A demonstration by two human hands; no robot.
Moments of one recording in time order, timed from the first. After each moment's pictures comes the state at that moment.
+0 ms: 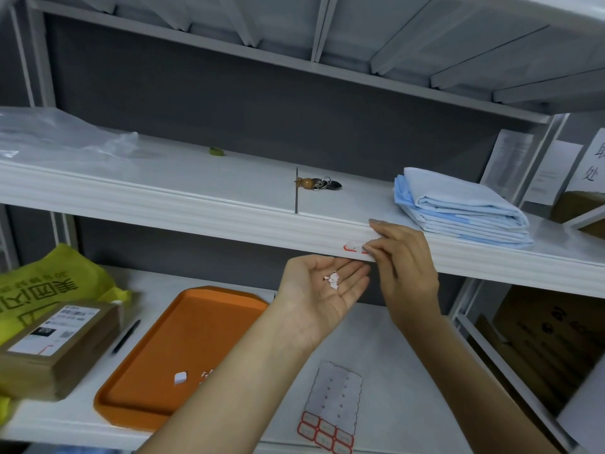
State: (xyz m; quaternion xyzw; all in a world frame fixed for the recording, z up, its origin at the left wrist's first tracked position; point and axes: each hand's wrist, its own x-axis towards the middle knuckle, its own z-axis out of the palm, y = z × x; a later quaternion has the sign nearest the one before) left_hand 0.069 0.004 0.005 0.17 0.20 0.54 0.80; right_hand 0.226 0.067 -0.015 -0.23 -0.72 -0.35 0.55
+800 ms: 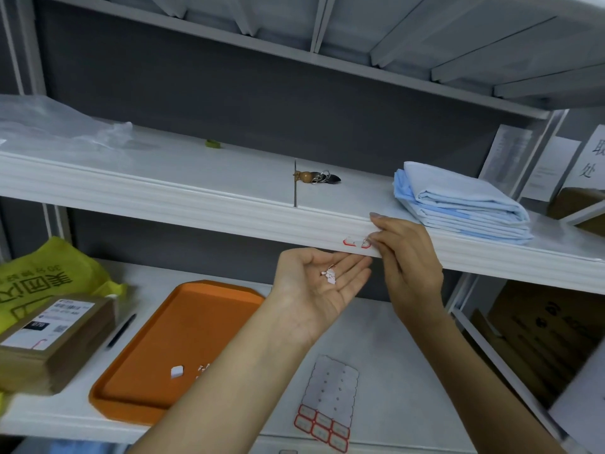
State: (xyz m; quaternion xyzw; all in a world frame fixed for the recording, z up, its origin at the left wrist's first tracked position) left_hand 0.066 0.000 0.008 0.16 0.18 0.54 0.80; right_hand 0.232 0.071 -0.013 -0.23 -0.73 -0.33 0.55
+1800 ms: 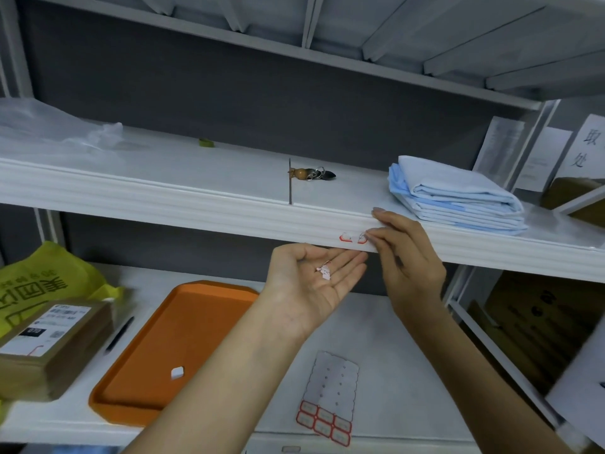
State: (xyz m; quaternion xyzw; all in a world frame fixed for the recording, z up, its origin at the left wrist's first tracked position) left_hand 0.060 0.001 0.008 0.17 0.18 0.53 0.81; right_hand 0.229 0.060 -0.015 -0.27 -0.70 -0.33 0.57
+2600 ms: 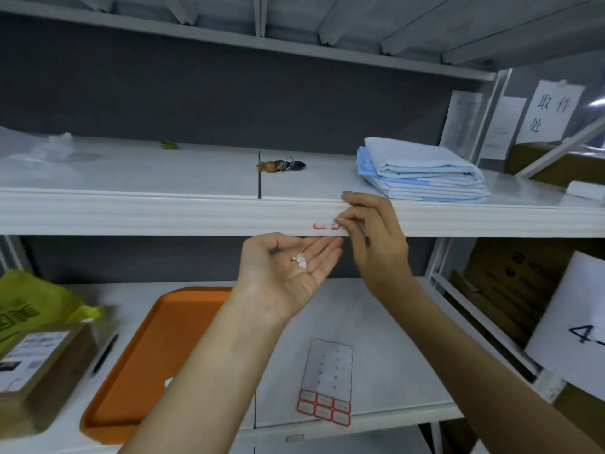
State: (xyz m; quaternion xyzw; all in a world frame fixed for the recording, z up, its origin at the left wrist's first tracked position) left_hand 0.058 0.002 0.012 0.18 0.18 0.53 0.81; right_hand 0.224 0.067 -0.016 -0.26 -0.70 -0.31 0.58
